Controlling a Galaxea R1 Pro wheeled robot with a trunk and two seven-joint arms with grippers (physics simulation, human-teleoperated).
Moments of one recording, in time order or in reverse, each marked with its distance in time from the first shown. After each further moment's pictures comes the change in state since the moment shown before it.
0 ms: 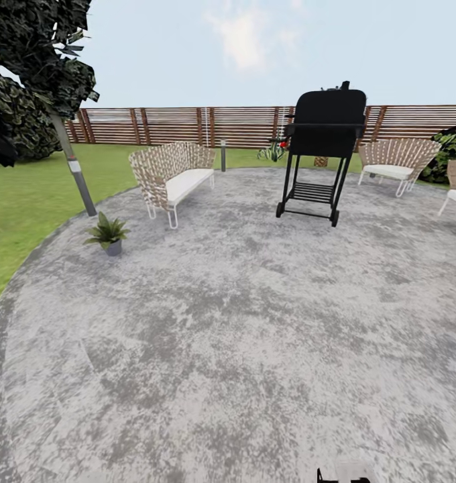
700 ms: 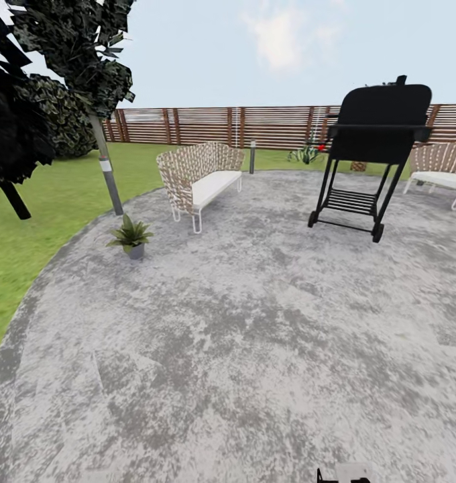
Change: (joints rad) left arm 0.000 0.000 0.000 0.000 0.000 0.000 0.000; right arm 0.000 0.000 0.000 0.000 0.000 0.000 0.000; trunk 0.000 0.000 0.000
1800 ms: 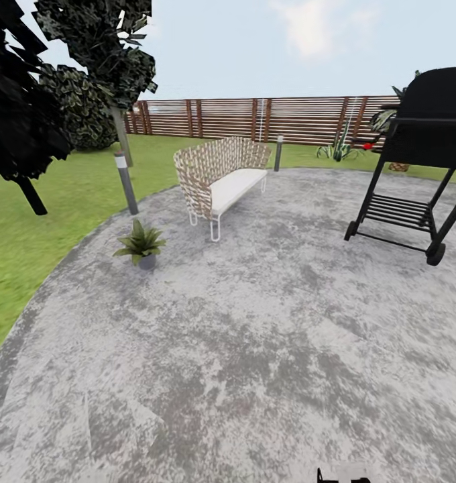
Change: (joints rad) left arm 0.000 0.000 0.000 0.000 0.000 0.000 0.000; right arm 0.000 -0.001 0.000 0.000 0.001 -0.002 -0.002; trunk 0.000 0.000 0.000
